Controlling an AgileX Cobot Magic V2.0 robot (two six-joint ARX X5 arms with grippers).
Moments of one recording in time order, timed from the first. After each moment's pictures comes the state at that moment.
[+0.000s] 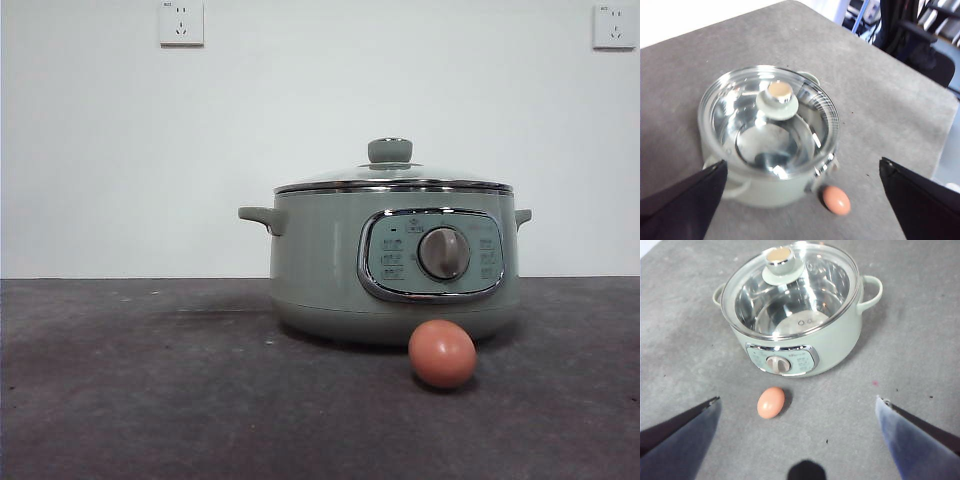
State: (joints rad) left arm -0.42 1.32 1.52 -0.76 0.46 0.07; right arm 0.03 0.64 1.00 -0.98 -0.40 -0.08
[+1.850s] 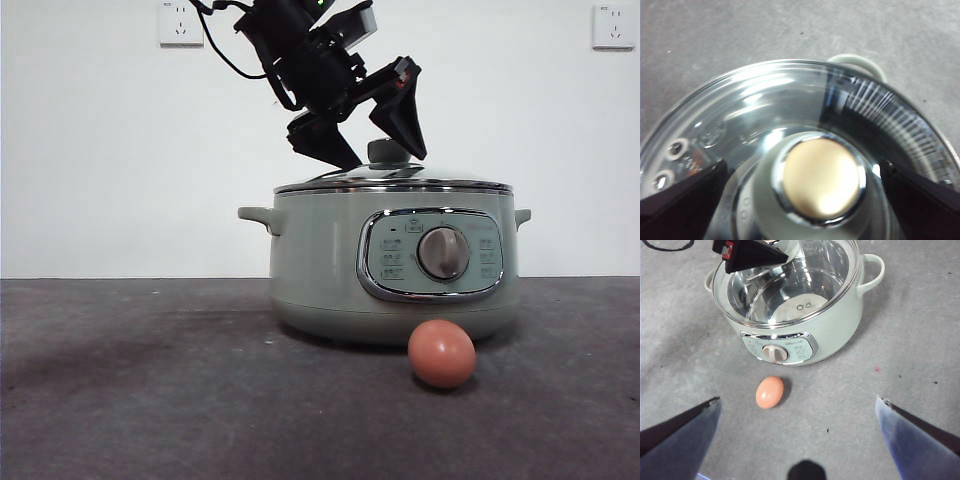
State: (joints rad) left arm -0.60 2.09 1.96 -0.58 0.28 0.17; right arm 0.03 0.70 1.00 -1.00 -0.40 -0.08
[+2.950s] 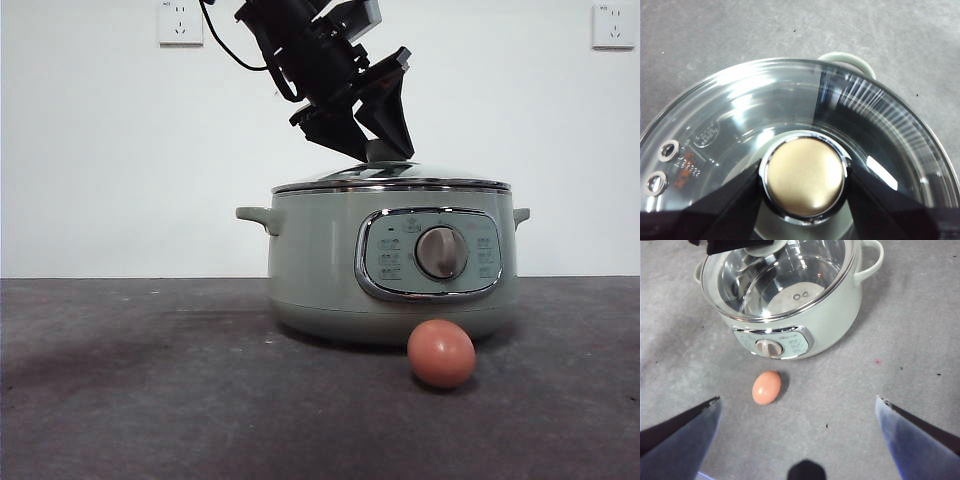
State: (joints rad) left arm -0.60 2.07 1.97 -0.62 0.28 0.19; right arm 0.03 0.75 1.00 -0.99 -0.40 -0.08
